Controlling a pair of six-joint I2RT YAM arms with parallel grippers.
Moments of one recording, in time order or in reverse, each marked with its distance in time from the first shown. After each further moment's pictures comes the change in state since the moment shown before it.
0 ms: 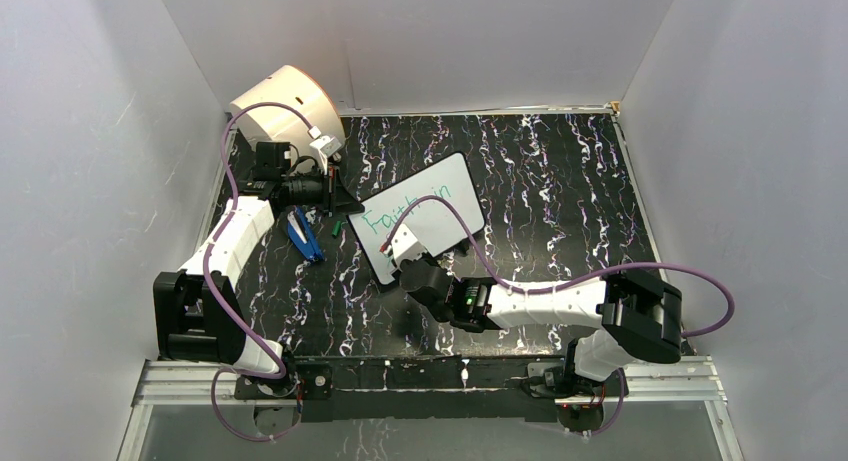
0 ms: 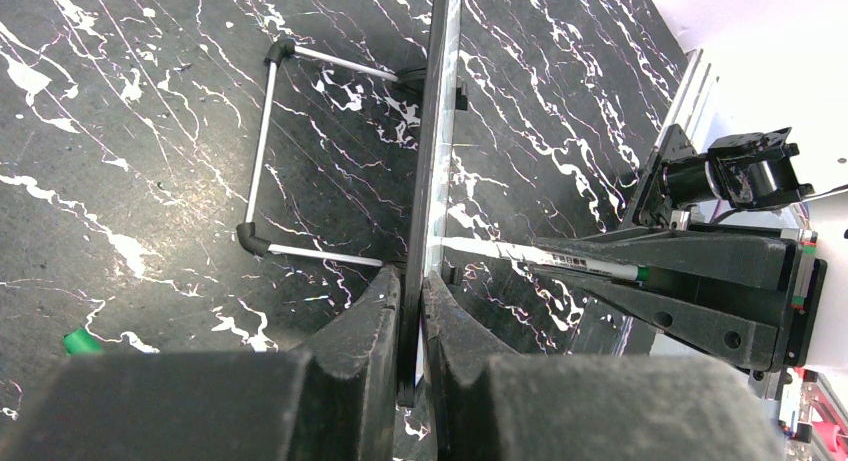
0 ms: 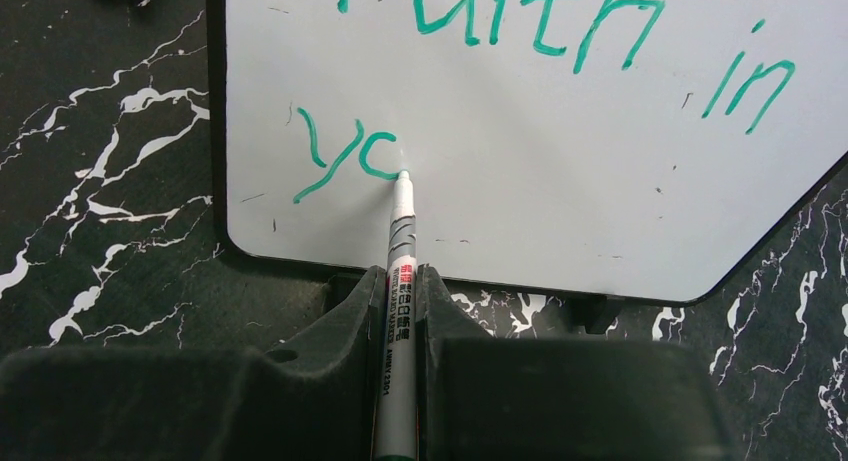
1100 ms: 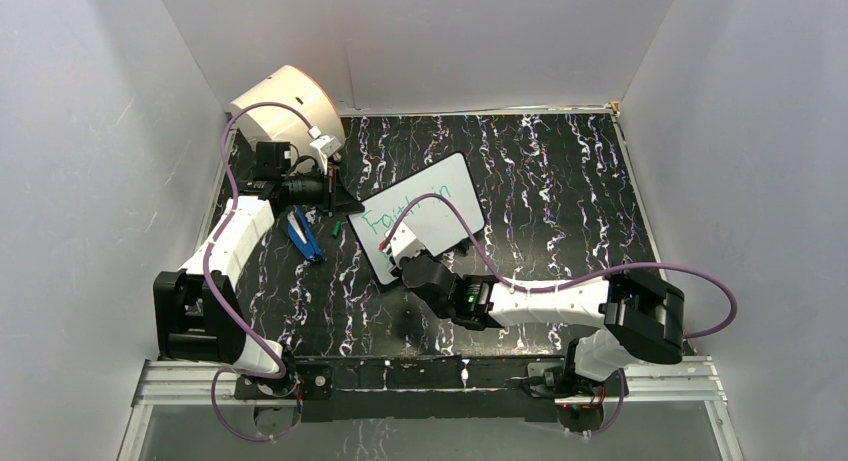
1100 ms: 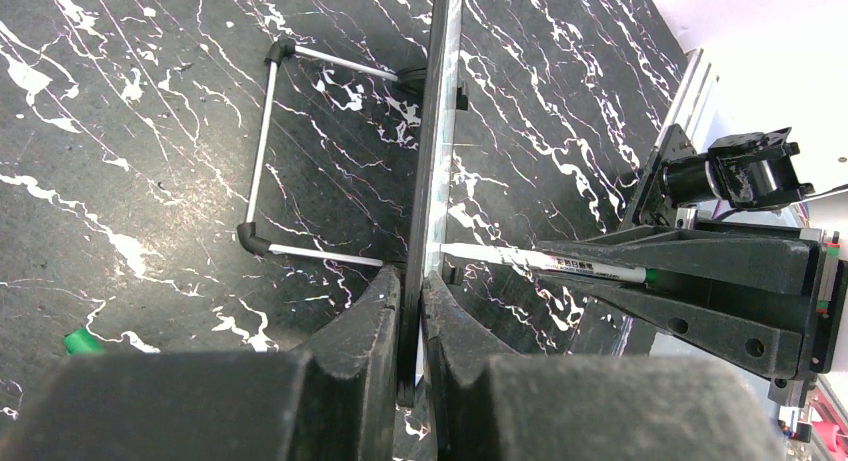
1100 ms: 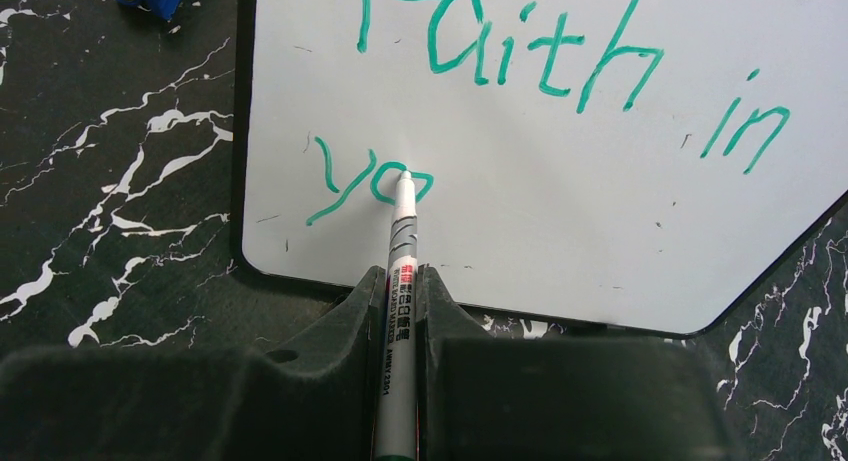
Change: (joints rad) left arm 0.000 0.003 0.001 0.000 0.000 0.000; right arm -0.015 -0.011 -0.001 0.050 -0.049 -0.050
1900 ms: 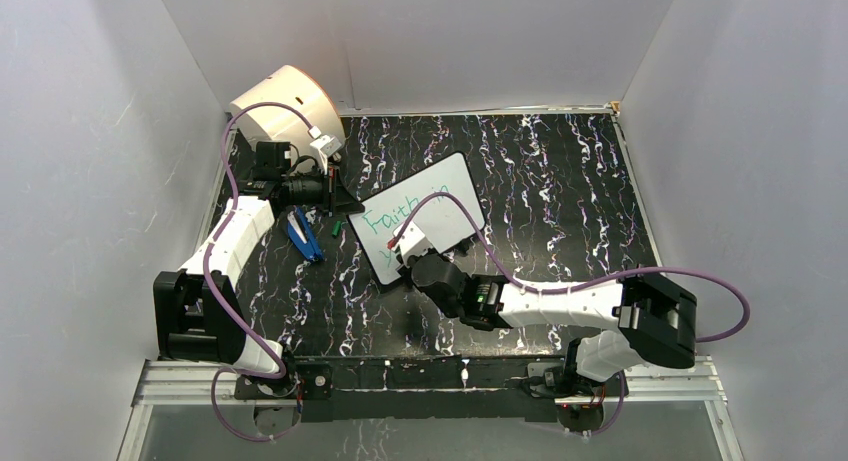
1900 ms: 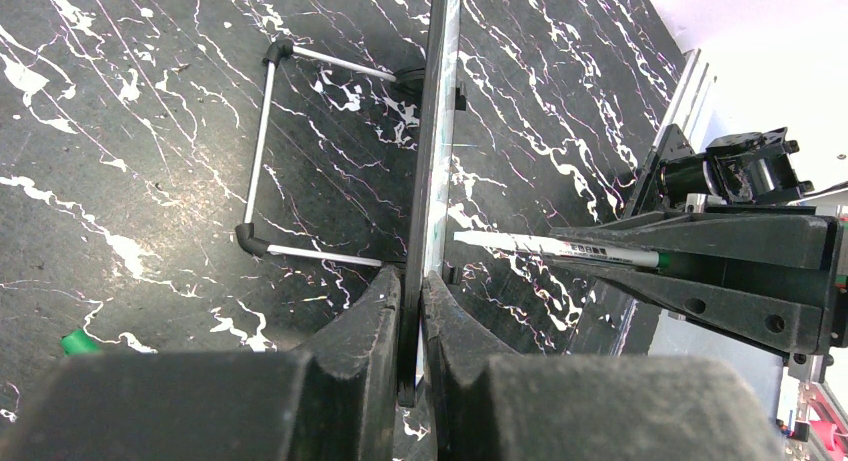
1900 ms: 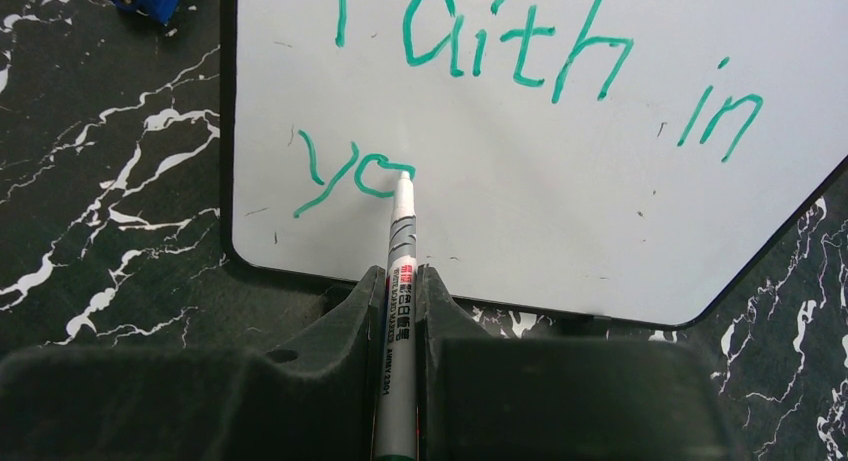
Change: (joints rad) left arm 0.000 0.000 0.000 0.000 0.000 0.000; right arm -0.011 -0.061 -0.035 -0.002 -0.017 0.000
